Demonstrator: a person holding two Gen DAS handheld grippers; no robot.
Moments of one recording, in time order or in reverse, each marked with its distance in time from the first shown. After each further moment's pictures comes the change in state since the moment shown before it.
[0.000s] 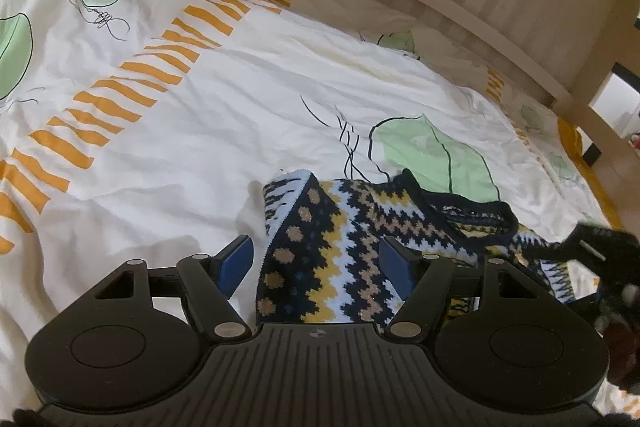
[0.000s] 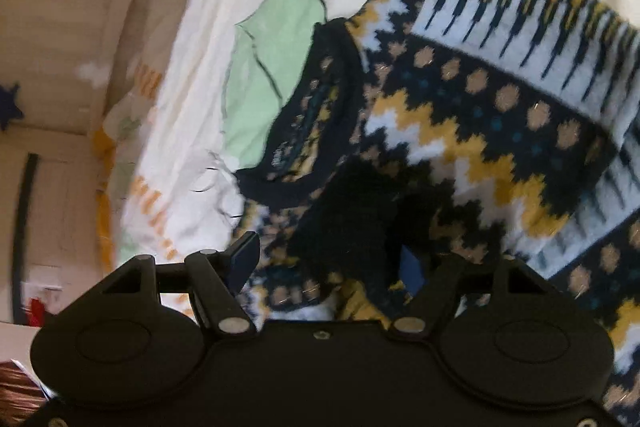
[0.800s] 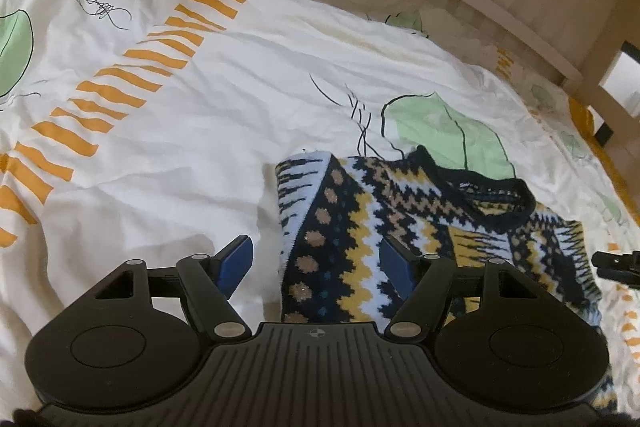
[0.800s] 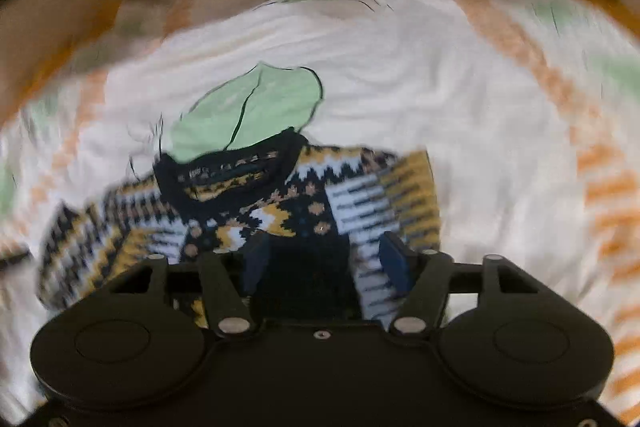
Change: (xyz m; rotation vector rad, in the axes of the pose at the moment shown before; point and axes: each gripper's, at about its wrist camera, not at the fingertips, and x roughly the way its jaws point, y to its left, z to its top) left arm 0.010 0.001 -0.008 0.039 0.051 0.044; right arm -0.068 -0.011 0.012 -0.627 -0.206 -0.206
